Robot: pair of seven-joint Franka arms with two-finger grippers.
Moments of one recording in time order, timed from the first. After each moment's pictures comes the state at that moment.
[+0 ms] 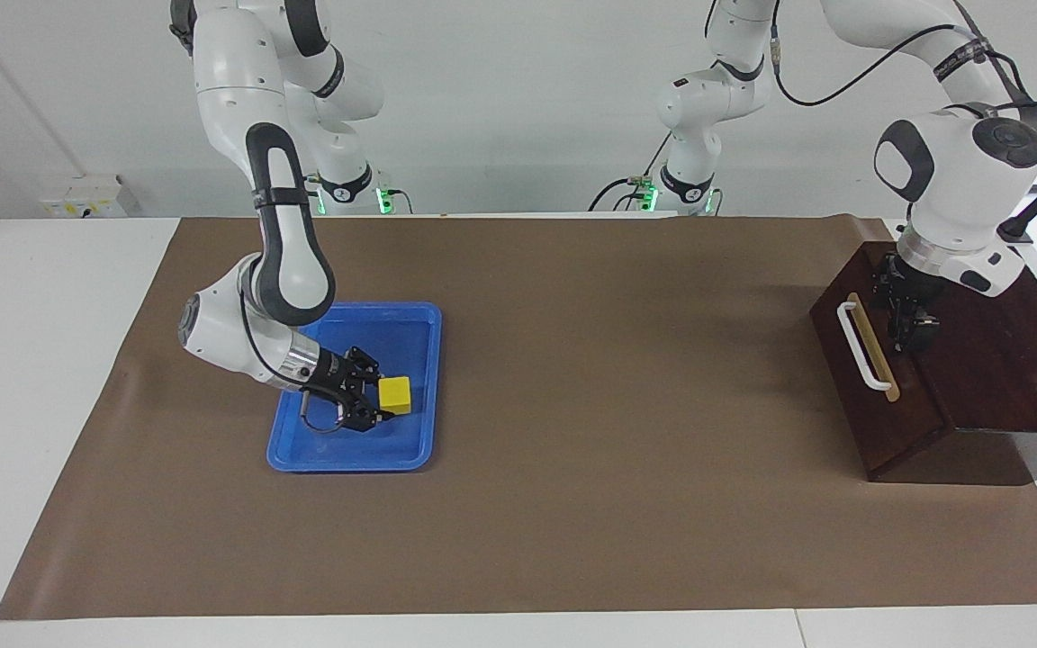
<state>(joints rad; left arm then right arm) 0.24 0.06 -0.13 -1.92 0.13 2.07 -1.29 -0.01 0.43 0.06 -1.93 0.85 2.19 0.97</state>
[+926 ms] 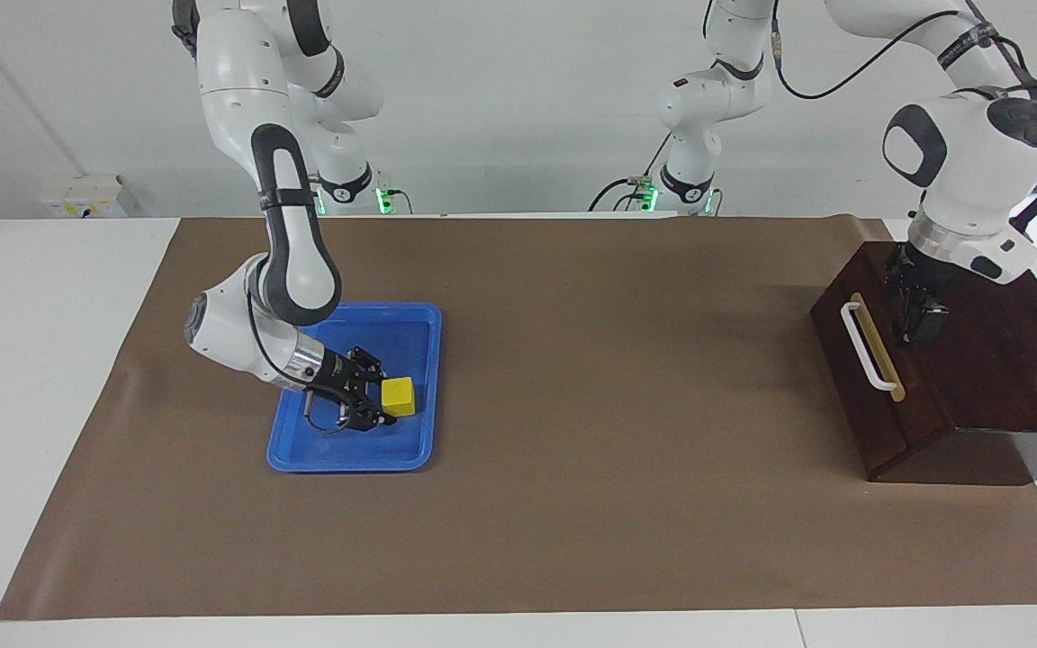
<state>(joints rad) 0.24 0.01 -0.14 -1.86 0.12 1.98 -1.14 0.00 0.43 0.06 -1.94 0.85 2.21 0.97</state>
